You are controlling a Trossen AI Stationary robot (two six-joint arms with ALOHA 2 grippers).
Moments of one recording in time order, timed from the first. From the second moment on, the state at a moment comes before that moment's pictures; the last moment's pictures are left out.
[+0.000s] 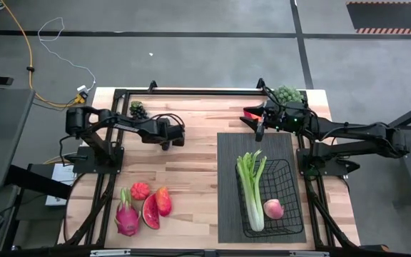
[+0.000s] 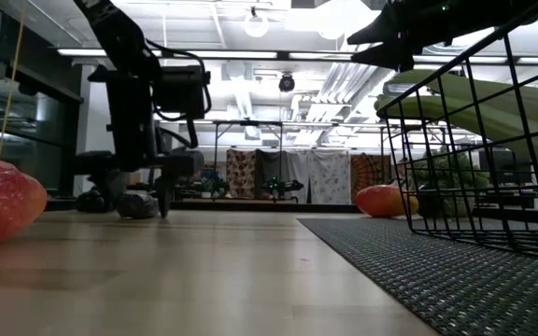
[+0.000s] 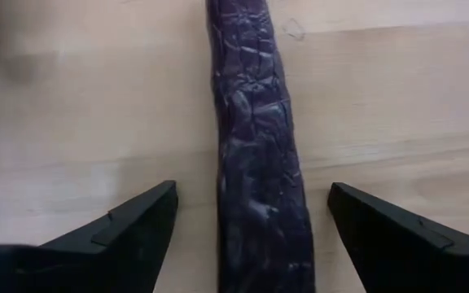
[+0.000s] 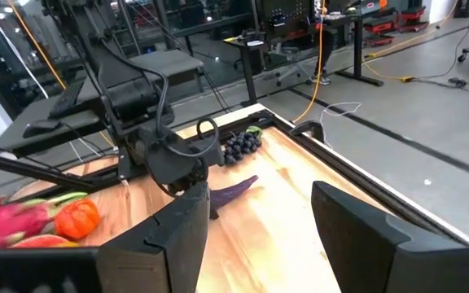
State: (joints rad) left arm 0.34 1.65 0.78 -0.57 -0.33 -1.25; right arm -0.26 0.91 0.61 0.16 0.06 0.21
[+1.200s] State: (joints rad) left arm 0.21 1.21 0.90 0.24 -0.15 -0.33; right arm -0.22 0.97 0.63 0.48 -0.13 0.34
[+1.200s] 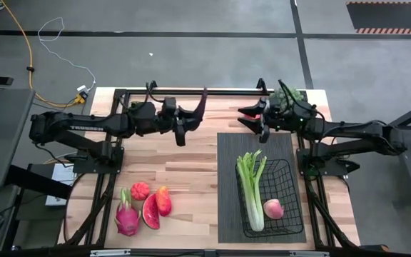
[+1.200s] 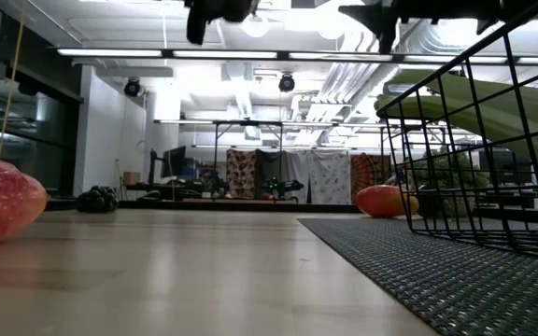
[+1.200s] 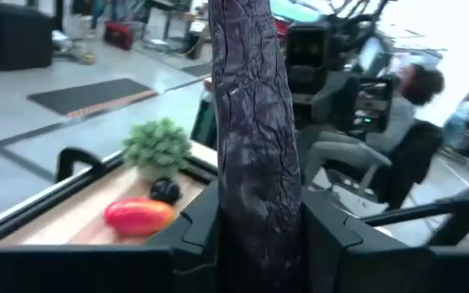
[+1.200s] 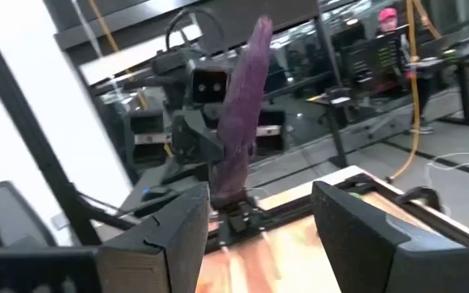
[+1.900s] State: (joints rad) left arm 0.19 1.37 1.04 0.28 -0.05 -0.30; right arm -0.17 1.28 0.99 0.37 -0.20 0.36
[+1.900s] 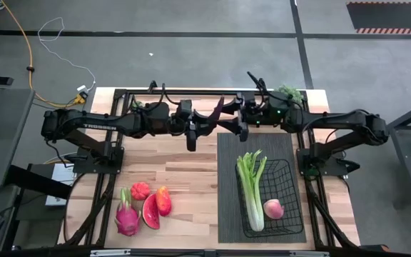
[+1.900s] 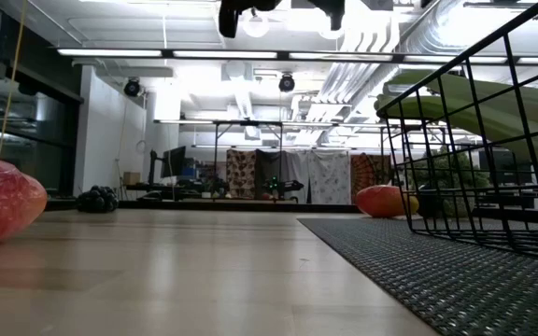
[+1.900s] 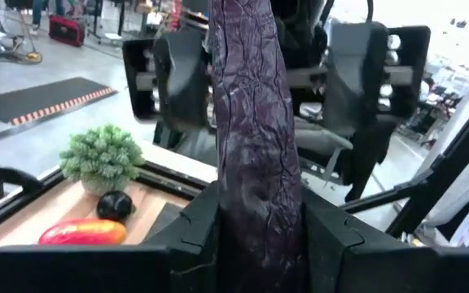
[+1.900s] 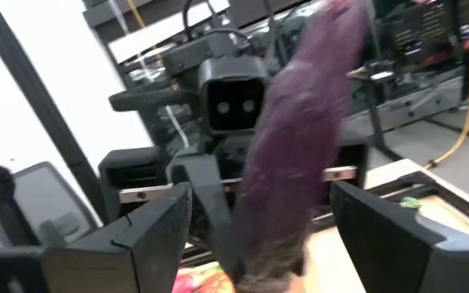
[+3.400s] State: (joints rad) left arm 0.26 1.16 1.23 -0.24 0.00 -0.11; right arm -0.26 0.93 1.04 -0.30 -0.21 0.25
